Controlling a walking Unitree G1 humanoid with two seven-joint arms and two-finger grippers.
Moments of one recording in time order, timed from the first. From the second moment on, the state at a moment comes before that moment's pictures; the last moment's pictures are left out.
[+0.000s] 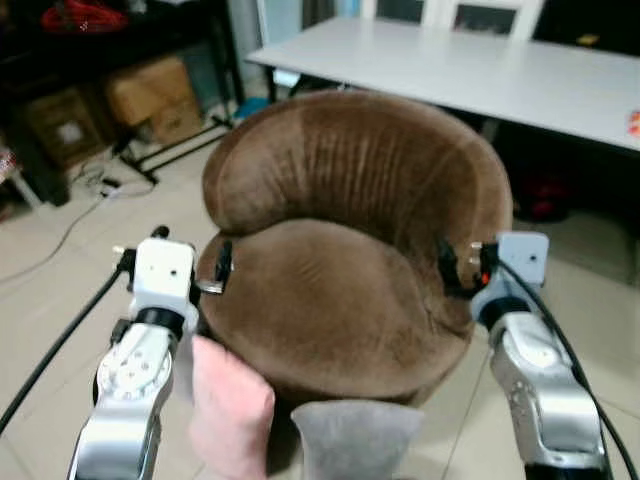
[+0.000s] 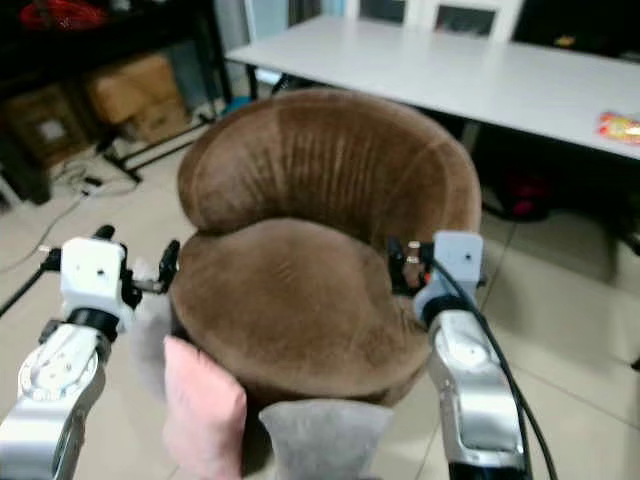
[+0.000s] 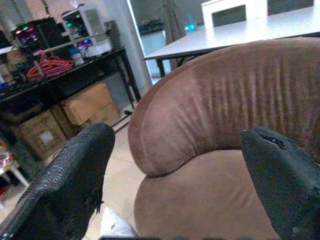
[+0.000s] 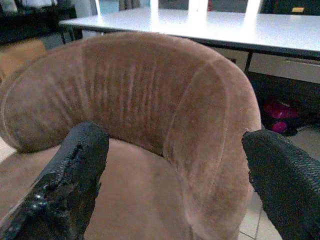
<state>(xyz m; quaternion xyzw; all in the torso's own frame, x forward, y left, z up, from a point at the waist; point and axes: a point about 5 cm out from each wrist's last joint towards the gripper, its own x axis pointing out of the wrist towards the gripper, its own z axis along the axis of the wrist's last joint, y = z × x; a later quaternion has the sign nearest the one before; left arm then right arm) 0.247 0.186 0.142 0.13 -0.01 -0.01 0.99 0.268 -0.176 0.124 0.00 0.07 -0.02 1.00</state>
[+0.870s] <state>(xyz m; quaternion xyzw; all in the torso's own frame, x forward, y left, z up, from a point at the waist) 0.236 0.194 0.129 0.12 0.00 0.00 0.99 0.265 -0.175 0.116 0.00 0.08 -0.01 1.00</state>
